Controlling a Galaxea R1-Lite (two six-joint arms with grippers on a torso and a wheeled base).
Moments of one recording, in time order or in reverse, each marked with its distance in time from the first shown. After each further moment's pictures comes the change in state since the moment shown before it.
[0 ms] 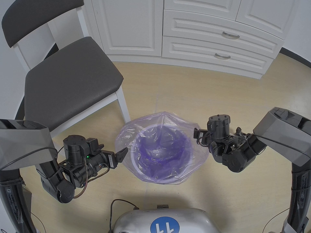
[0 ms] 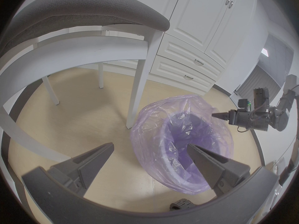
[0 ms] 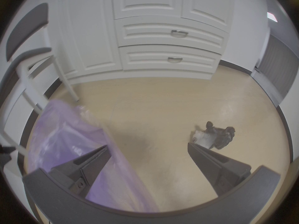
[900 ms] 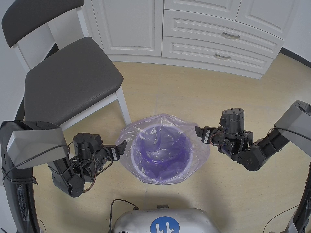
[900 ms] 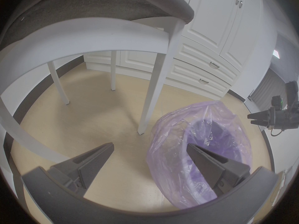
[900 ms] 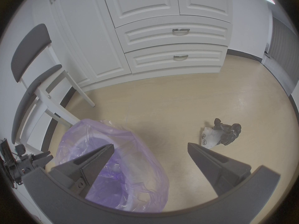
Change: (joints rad) left arm 0.009 0.122 -0.147 -0.005 0.139 -0.029; right arm -0.013 -0.184 0.133 0.058 0.190 0.075
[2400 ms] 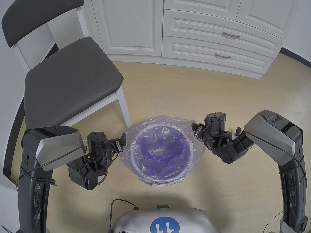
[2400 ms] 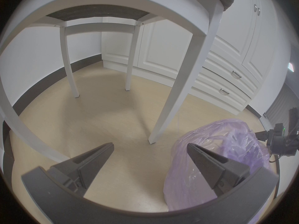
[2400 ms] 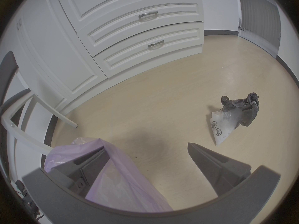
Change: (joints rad) left arm 0.016 0.216 -0.280 0.010 0.153 -0.111; right arm -0.076 0.361 -0.395 0.032 -0.039 0.254
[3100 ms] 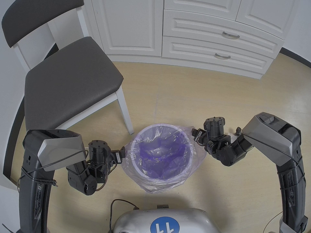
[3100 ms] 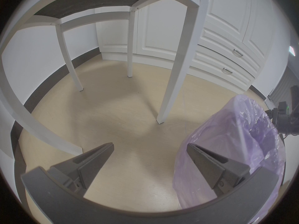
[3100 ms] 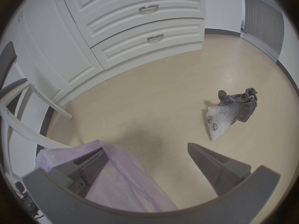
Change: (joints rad) left arm -0.006 0.018 0.076 0.058 0.015 0.064; right arm -0.003 0.025 0.017 0.014 0.001 -0.024
